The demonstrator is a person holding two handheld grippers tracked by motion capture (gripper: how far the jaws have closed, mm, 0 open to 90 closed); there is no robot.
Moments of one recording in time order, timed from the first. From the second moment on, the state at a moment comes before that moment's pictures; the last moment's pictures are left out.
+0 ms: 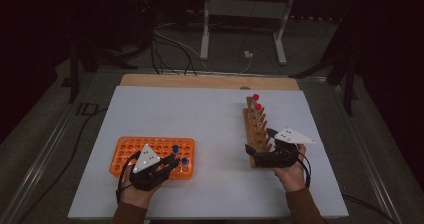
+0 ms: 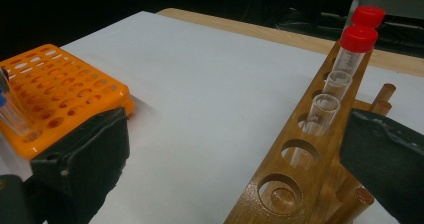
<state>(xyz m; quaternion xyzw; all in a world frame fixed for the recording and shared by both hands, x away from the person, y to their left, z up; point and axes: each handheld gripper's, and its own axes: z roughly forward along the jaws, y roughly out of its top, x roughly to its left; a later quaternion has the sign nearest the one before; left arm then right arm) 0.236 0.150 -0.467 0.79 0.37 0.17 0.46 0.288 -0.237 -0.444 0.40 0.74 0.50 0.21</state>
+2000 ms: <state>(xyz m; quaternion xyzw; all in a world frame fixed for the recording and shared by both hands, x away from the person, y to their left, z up) 0.240 0.190 -0.451 0.75 0.42 0.20 0.47 0.327 -0.245 -0.441 0.43 0.75 0.45 0.22</state>
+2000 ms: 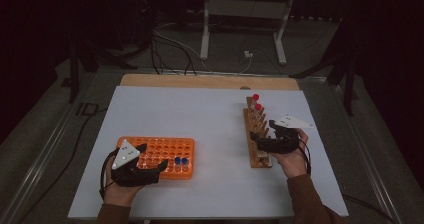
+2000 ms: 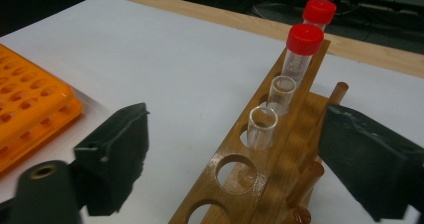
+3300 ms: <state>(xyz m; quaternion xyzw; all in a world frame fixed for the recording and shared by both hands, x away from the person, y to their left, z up) 0.249 0.190 -0.452 0.74 0.43 0.20 0.47 0.345 -0.237 -0.457 0.45 0.76 0.40 0.24</state>
